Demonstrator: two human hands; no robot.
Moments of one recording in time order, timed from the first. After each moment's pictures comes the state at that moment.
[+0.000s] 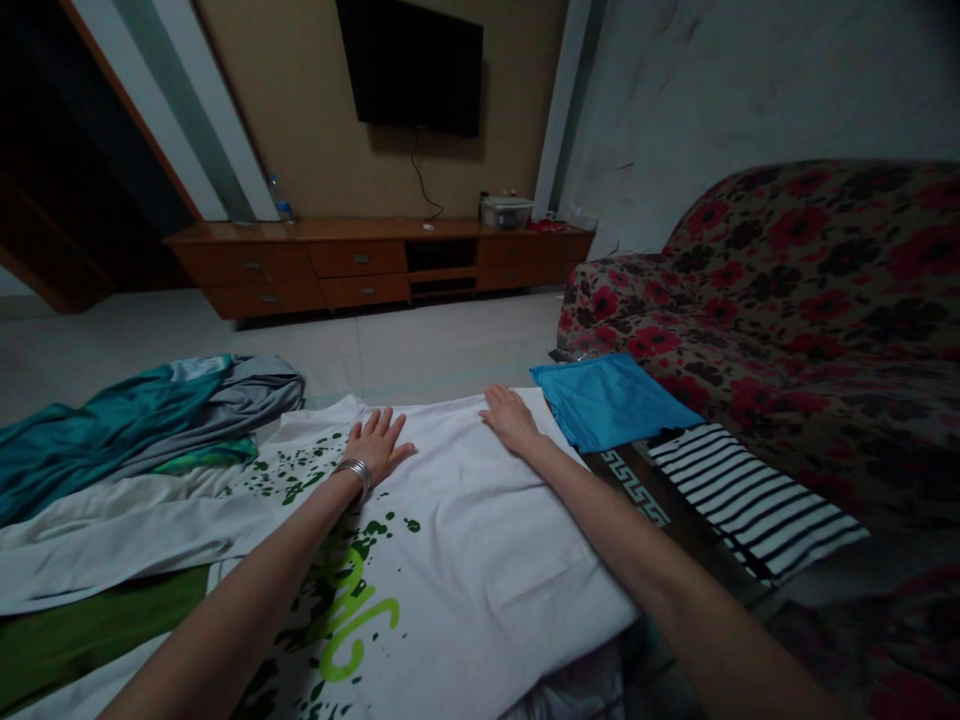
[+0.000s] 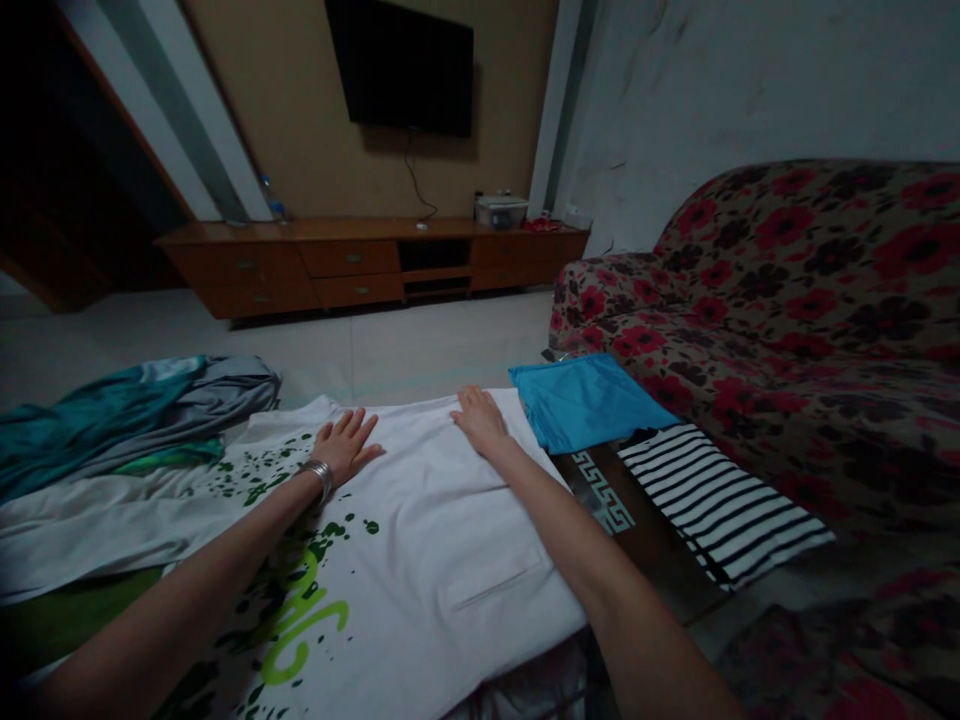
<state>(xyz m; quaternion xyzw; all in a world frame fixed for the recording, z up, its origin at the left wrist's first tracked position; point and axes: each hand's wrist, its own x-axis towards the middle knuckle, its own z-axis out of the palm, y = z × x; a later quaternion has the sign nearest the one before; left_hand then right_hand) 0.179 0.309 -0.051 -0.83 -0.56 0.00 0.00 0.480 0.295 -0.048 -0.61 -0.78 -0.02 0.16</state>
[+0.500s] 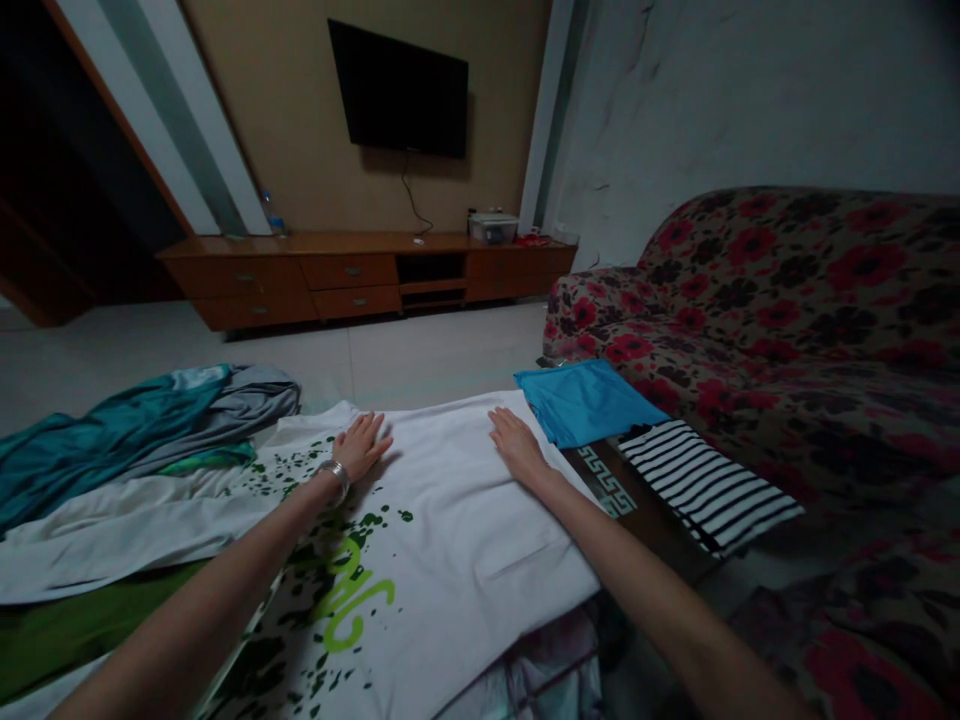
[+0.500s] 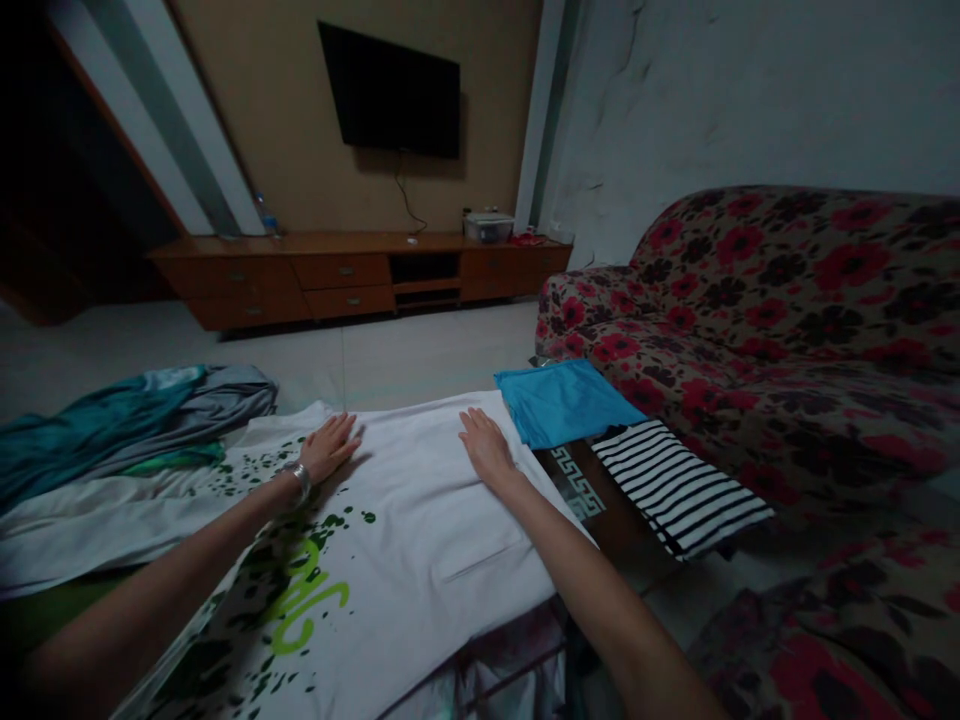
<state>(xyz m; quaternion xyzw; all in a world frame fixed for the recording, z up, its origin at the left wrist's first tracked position) 0.171 0.286 -0.018 -0.80 -0.60 -0.03 -0.06 0.499 0.218 -0.033 -0.62 -0.75 0.00 0.23</state>
